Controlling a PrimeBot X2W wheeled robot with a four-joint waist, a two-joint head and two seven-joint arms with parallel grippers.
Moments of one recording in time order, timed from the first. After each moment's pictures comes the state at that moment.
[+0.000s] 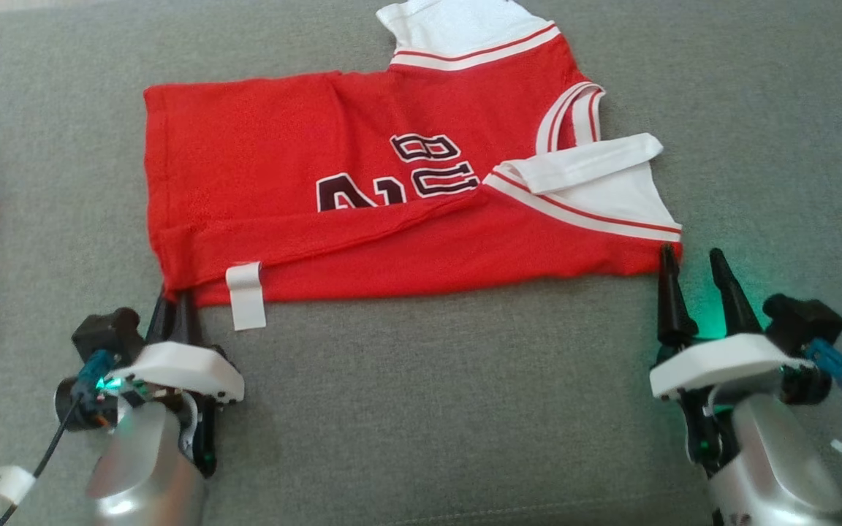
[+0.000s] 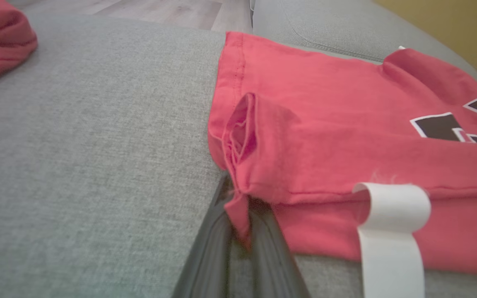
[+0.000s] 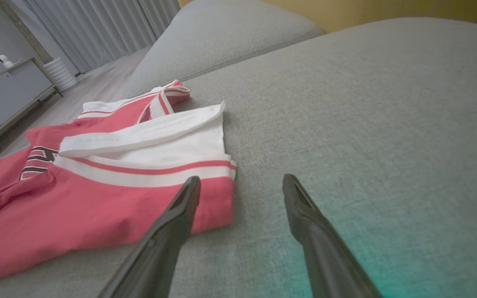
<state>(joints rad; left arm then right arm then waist) -0.48 0.05 -0.01 0.92 -0.26 -0.12 -0.28 -0.28 -0.05 0.04 0.56 0.32 0.12 -0.25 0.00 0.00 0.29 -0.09</state>
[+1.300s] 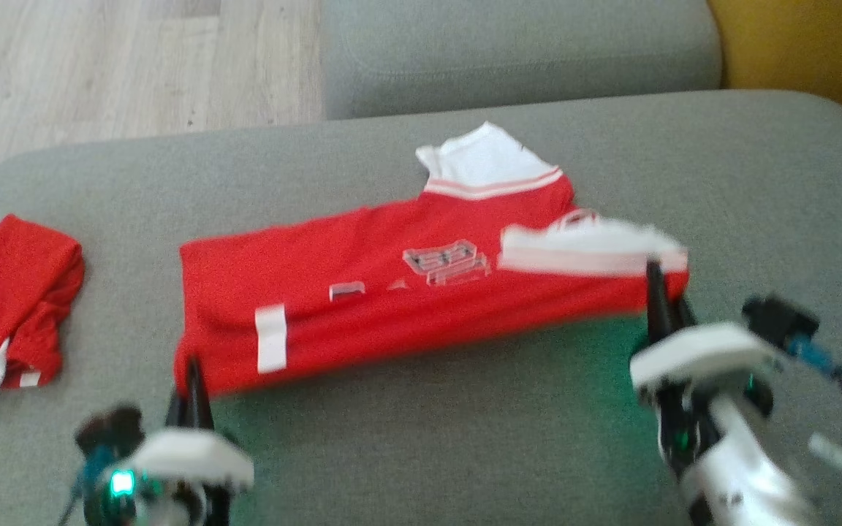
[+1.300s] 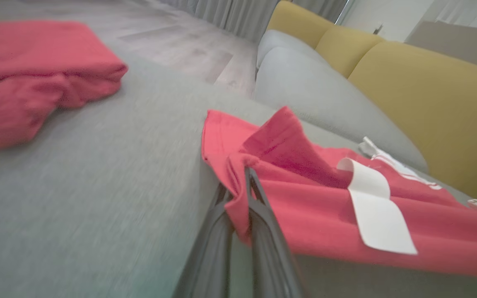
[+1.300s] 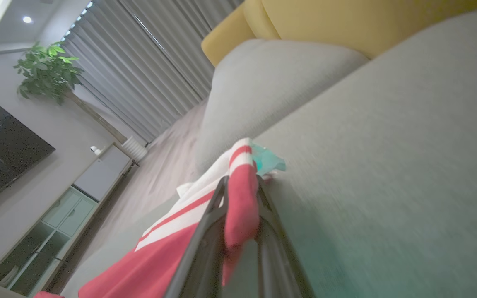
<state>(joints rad) -0.31 0.03 0.00 0.81 -0.43 -0.13 -0.26 -0.42 -0.06 0.19 0.78 0.75 0.12 -0.24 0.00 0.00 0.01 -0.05</state>
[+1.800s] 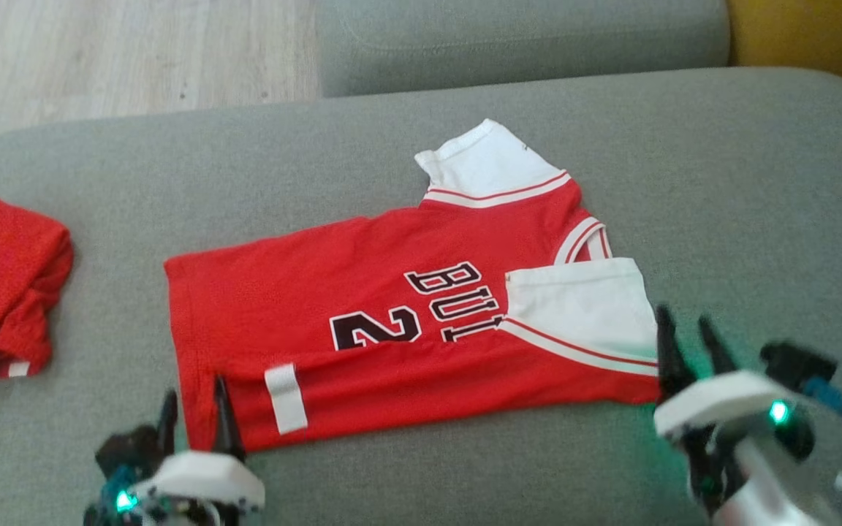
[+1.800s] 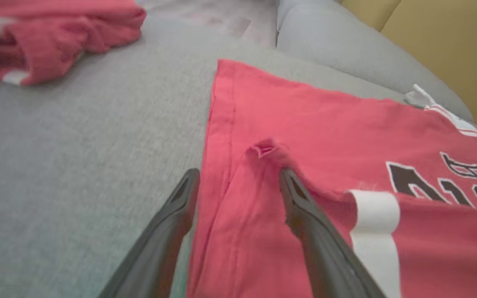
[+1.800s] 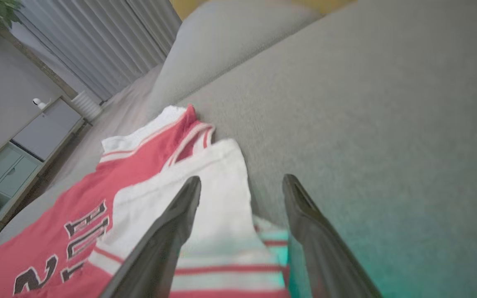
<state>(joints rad) -0.17 0.03 -0.08 0.74 -0.43 -0.03 -0.26 -0.26 -0.11 0.19 0.78 0.65 0.12 -0.25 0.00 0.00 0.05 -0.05</state>
